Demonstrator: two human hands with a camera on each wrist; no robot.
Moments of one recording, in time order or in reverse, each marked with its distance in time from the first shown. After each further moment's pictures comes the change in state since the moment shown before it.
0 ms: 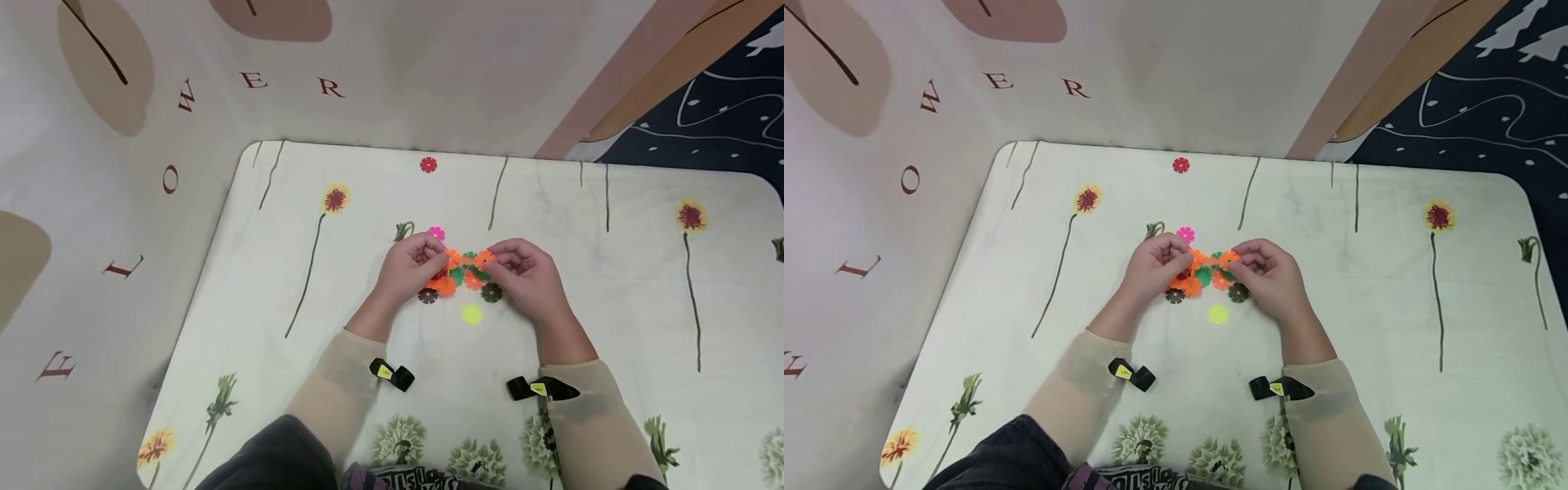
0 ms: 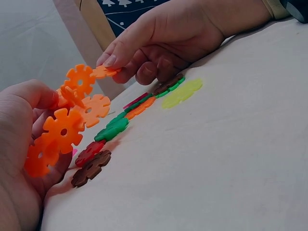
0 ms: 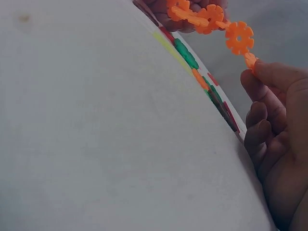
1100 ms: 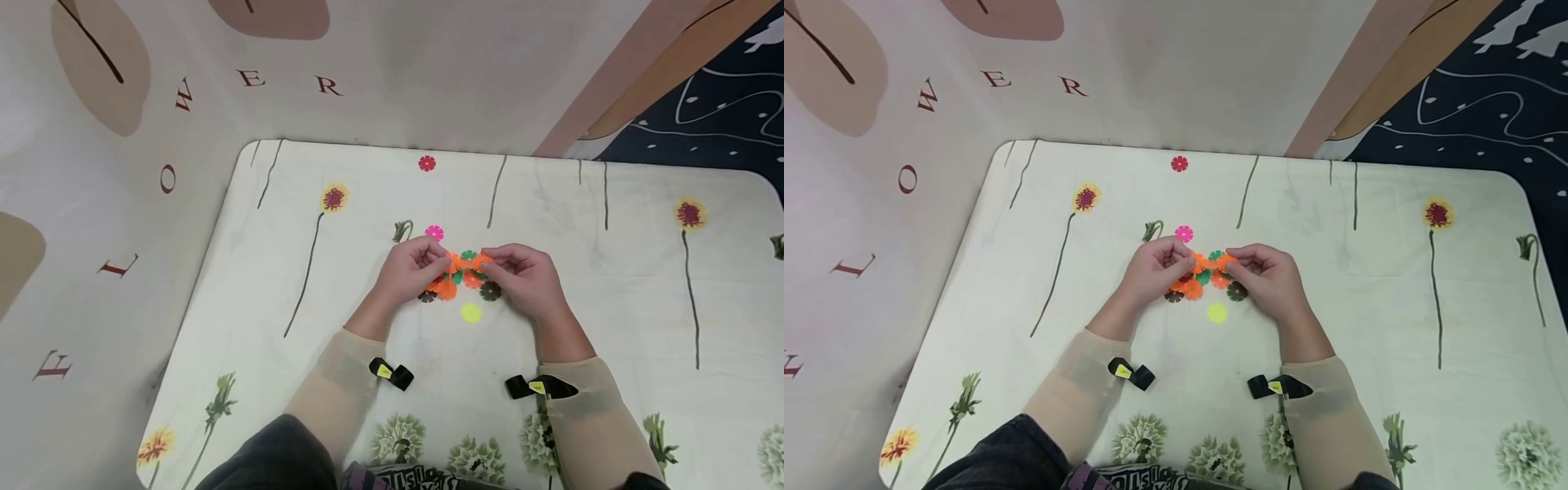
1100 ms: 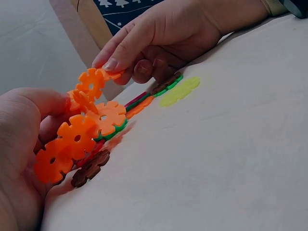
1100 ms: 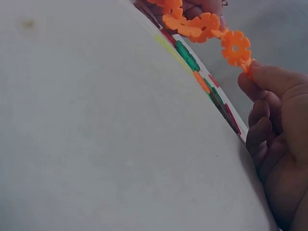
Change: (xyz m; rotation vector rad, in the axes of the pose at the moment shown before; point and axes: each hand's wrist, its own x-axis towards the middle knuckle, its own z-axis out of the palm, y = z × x) left_hand -0.003 0.003 -0.001 0.010 -0.081 -0.007; right_hand 0.000 0.004 -0.001 -0.034 0.002 -0.040
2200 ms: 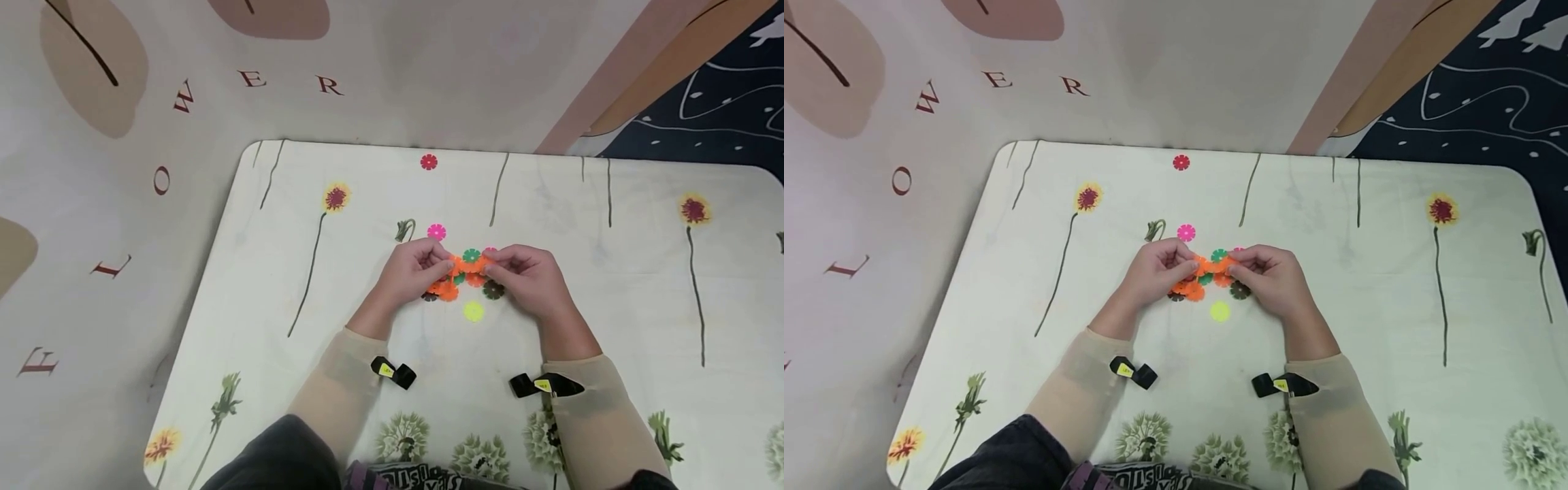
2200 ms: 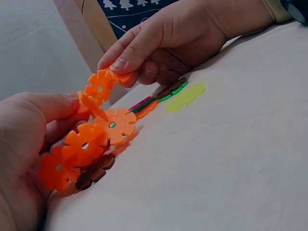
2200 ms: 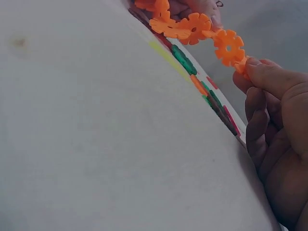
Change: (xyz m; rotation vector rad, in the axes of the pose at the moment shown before) left_hand 0.000 -0.003 -0.003 -0.001 -0.064 0.048; right_hand 0.000 -0.003 -0.002 -0.001 -0.047 0.017
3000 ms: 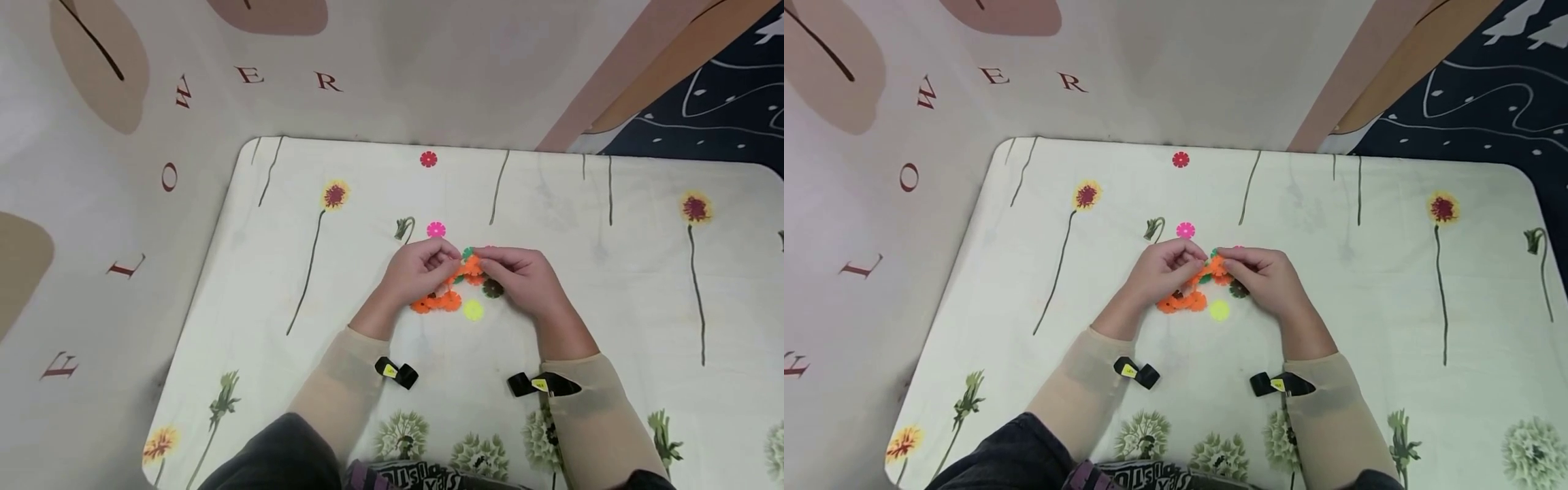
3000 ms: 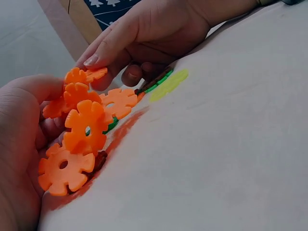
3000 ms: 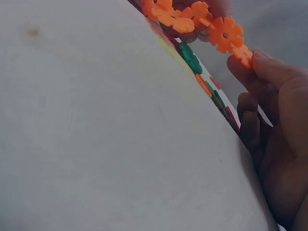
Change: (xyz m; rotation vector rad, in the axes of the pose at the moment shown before) left_hand 0.002 0.003 0.007 0.164 -0.041 -0.006; right_hand 0.002 -0.002 0.005 -0.085 -0.081 0.037
